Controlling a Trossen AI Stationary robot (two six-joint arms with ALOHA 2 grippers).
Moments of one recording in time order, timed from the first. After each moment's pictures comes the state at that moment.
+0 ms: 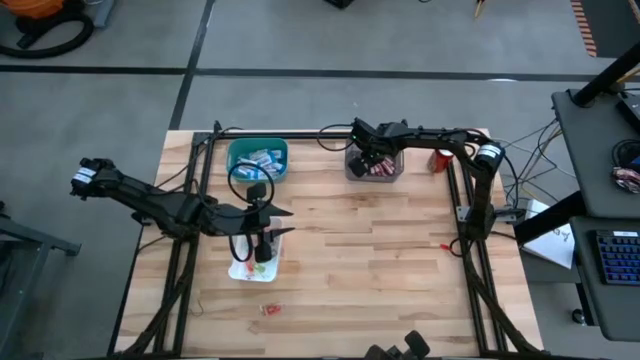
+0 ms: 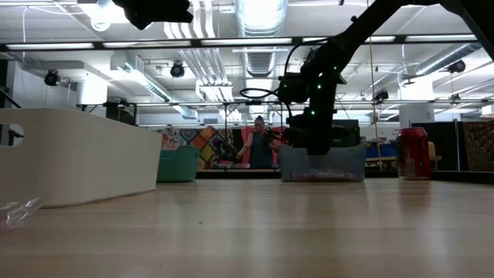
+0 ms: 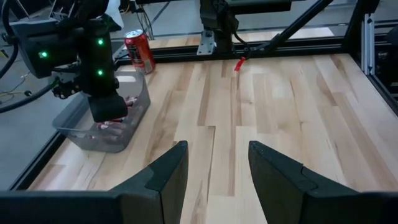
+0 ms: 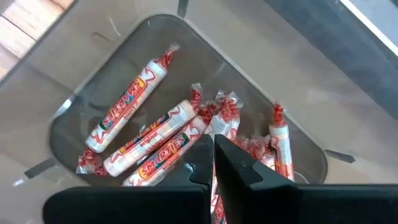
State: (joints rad) left arm -0.32 1.09 0.84 -0.17 -0.47 -0.09; right arm -0.59 1.91 1.31 -0.67 0.19 0.29
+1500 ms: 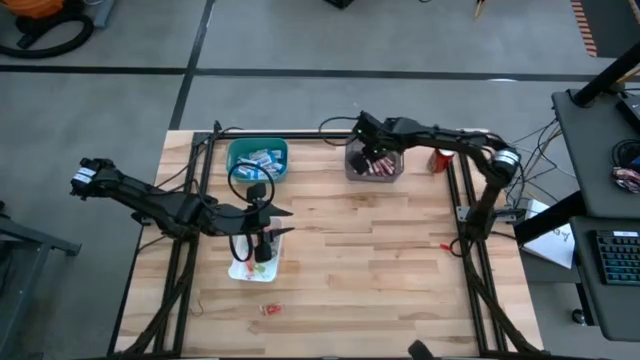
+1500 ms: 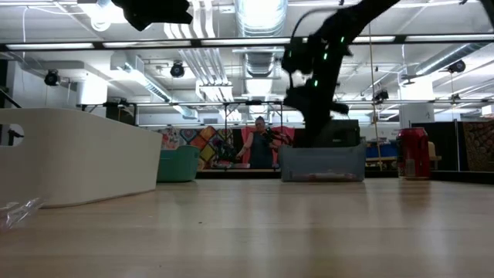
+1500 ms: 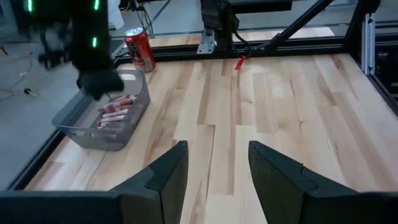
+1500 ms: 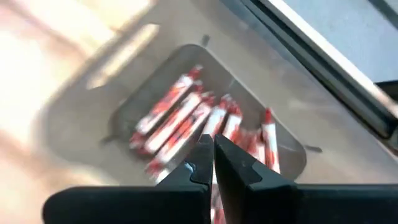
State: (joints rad) left arm -0.32 1.09 0.84 -0.18 -0.46 -0.09; right arm -0.57 1.79 1.34 -0.73 0.16 0.26
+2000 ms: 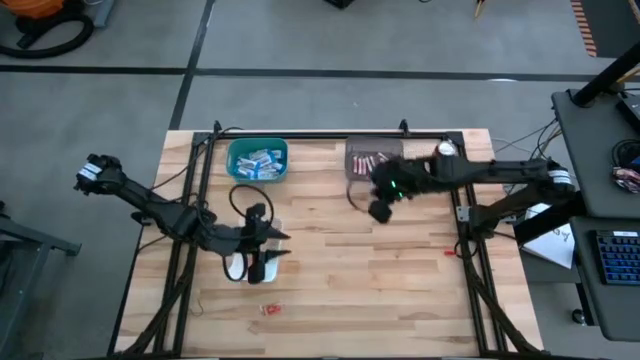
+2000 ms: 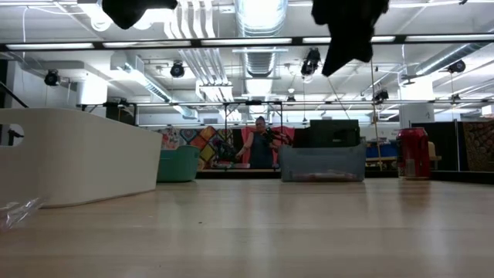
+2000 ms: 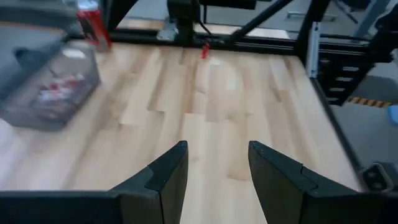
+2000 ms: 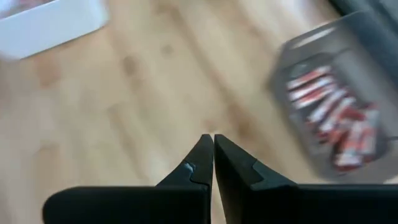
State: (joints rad) left arm -0.46 1.12 0.85 -0.20 -0.46 -0.30; right arm -0.11 1.35 1.21 -0.84 0.15 0.35
